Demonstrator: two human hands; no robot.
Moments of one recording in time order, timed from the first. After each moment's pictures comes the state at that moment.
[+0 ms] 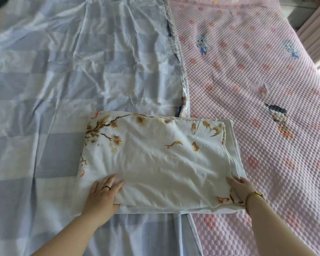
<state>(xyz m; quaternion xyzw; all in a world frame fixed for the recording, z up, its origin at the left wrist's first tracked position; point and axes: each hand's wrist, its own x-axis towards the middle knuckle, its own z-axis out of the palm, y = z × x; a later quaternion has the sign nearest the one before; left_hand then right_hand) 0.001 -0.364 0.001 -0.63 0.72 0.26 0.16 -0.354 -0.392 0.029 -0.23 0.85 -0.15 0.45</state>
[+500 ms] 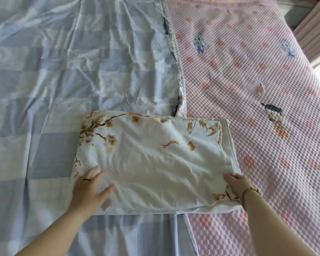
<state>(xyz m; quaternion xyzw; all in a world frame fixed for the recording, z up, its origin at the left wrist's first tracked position) 0.017 -0.376 0.000 -0.75 0.58 0.32 -0.05 -0.354 -0.403 0.037 -0.25 0.85 -0.13 0.44</state>
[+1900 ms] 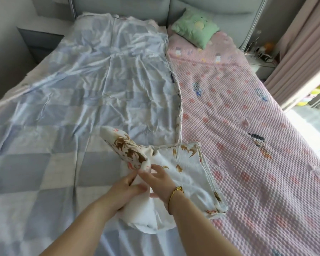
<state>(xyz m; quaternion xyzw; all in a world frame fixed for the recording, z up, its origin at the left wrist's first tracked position) 0.051 -0.340 0.154 -0.54 0.43 0.66 -0.29 -0.074 -0.356 0.167 -0.40 0.64 -0.21 0.62</state>
